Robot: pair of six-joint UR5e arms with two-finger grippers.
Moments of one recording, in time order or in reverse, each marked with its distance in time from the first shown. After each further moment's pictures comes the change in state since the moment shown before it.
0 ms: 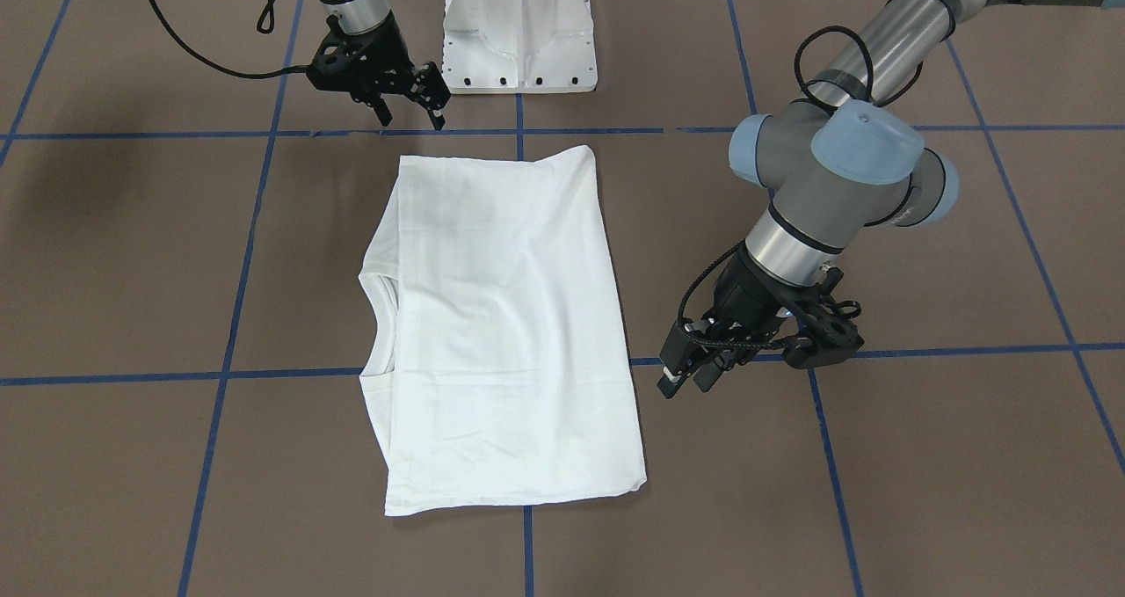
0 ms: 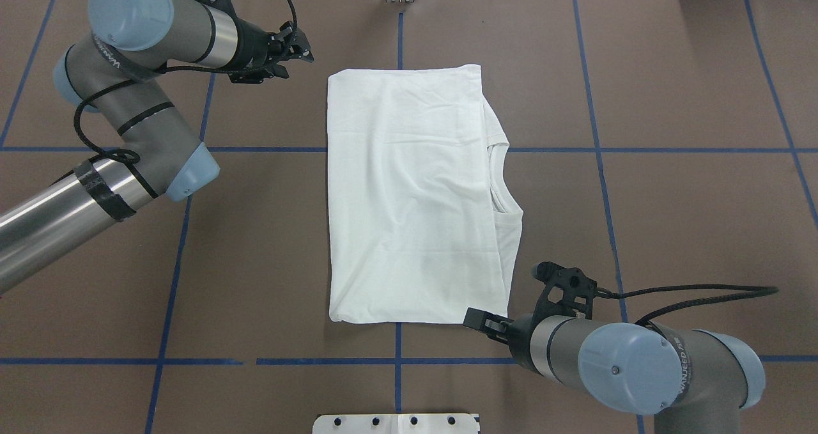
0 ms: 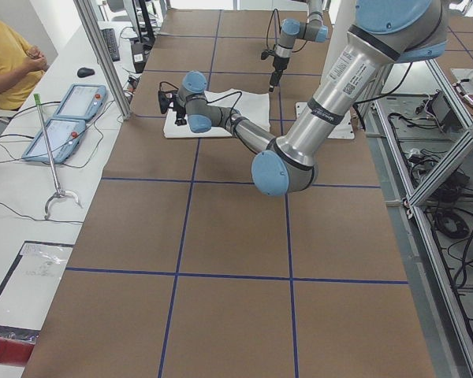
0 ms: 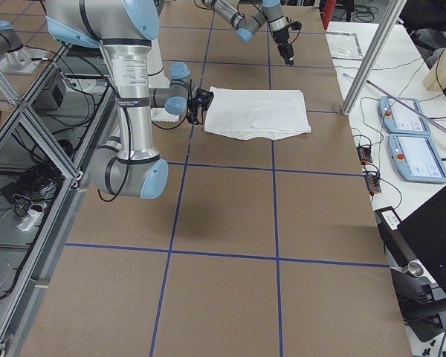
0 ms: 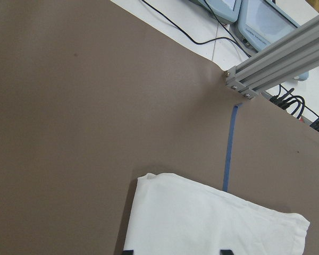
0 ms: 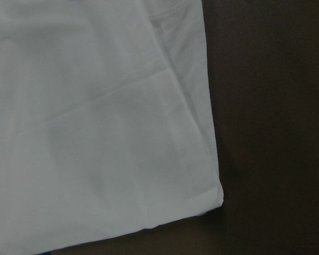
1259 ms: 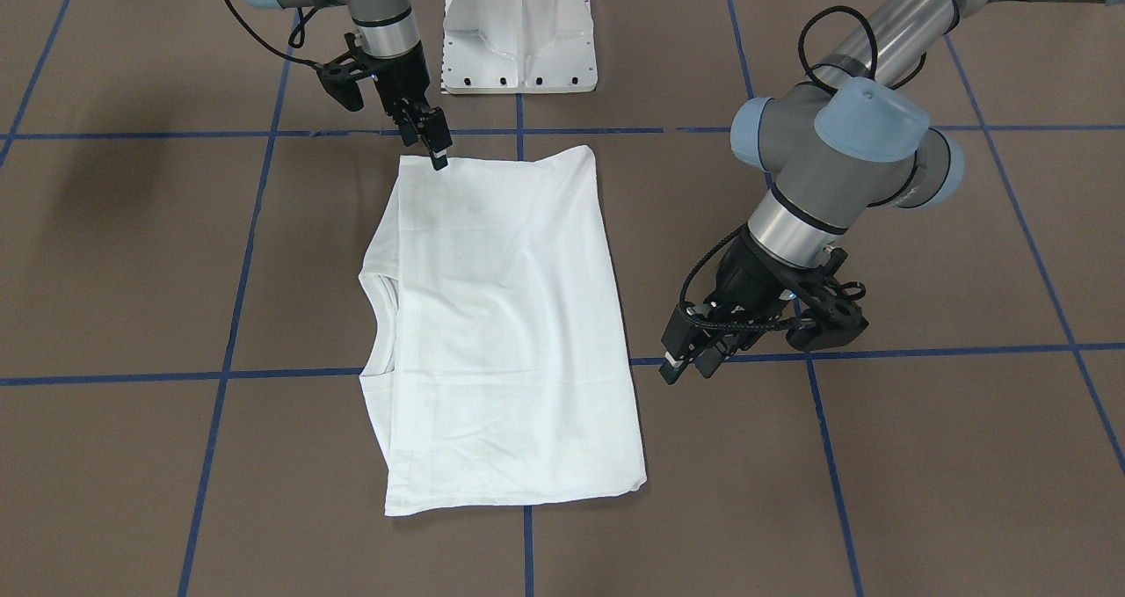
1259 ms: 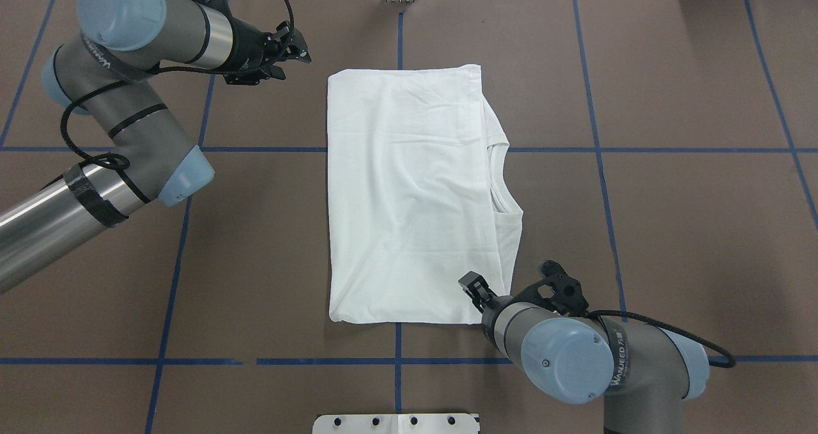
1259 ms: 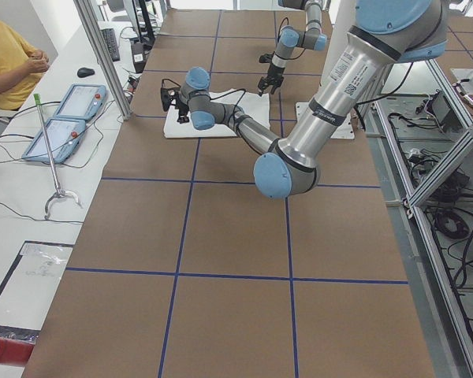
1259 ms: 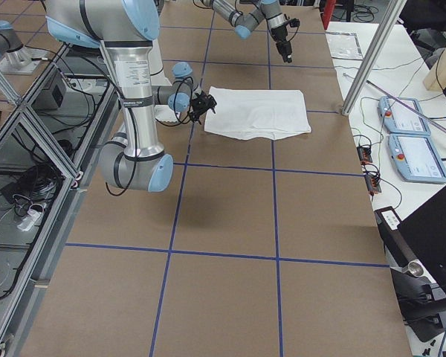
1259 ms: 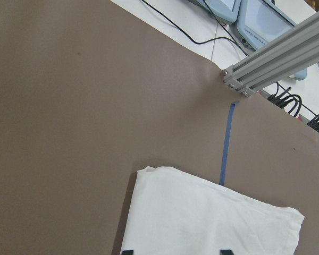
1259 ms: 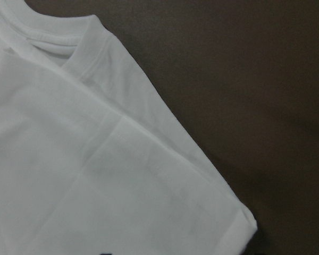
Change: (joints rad) left arm 0.001 0.023 -0.070 0.055 0.000 -0.002; right arm 0.016 0.129 -0.126 -0.110 -0.105 0.542
